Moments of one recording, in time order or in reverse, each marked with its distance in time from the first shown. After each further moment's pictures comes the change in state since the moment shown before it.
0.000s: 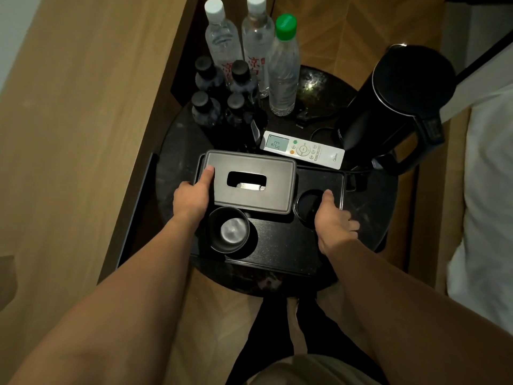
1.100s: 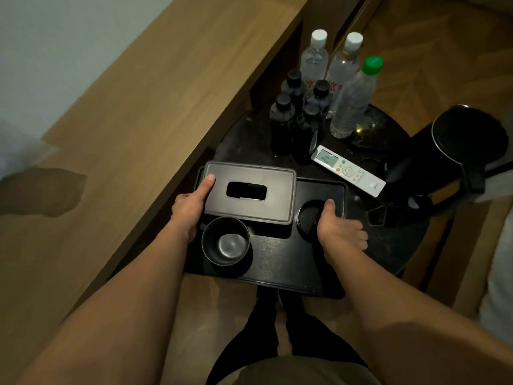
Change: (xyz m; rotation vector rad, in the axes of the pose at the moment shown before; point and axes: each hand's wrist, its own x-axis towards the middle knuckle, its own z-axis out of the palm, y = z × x) left_hand -0.034 -0.105 -0.089 -0.492 0.027 -0.204; right_hand -0.072 0.005 0.012 -0.321 0.073 -0.273
